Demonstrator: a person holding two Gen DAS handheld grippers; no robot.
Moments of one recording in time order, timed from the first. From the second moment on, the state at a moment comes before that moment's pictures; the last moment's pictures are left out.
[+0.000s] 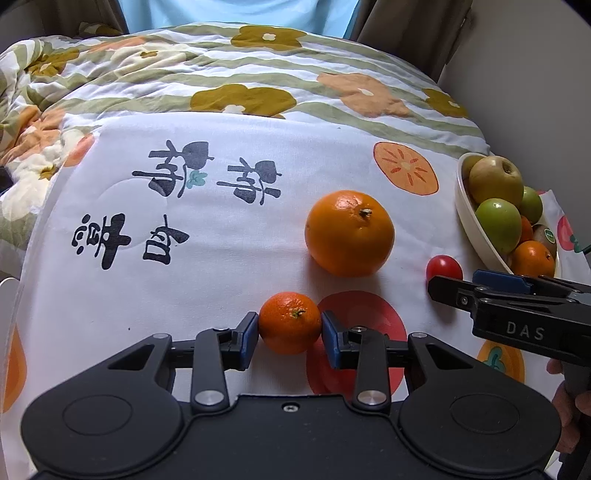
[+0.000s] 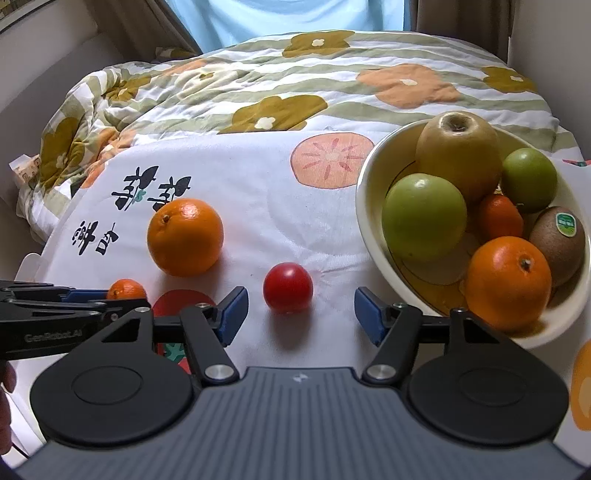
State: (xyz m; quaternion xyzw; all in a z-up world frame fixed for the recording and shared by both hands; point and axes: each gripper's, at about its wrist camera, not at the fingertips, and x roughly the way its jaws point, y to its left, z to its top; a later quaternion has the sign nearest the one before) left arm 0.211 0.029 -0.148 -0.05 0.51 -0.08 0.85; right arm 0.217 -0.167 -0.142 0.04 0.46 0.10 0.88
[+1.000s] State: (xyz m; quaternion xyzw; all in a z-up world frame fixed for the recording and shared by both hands) left arm 0.189 0.035 -0.116 -0.04 0.48 -0.06 0.88; right arm 0.209 -0.163 -0.127 0.01 0.44 0.12 0.89
